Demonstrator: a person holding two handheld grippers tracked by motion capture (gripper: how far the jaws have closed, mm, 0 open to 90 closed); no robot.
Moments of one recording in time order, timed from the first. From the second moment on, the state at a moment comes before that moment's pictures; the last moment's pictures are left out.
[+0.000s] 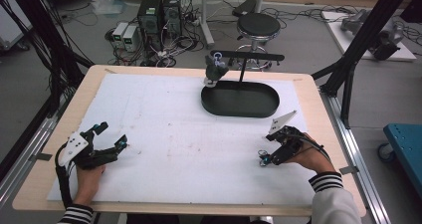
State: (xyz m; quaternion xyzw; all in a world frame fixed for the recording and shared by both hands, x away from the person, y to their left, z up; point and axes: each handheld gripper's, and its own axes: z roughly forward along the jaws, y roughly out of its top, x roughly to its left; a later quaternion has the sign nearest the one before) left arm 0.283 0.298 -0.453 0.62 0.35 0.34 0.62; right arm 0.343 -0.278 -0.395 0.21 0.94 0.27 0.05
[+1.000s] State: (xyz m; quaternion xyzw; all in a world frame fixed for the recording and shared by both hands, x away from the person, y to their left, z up) left arm 0.283 0.298 -0.453 0.62 0.35 0.34 0.62; right arm 0.345 -0.275 -0.402 0.19 0.96 0.22 0.05
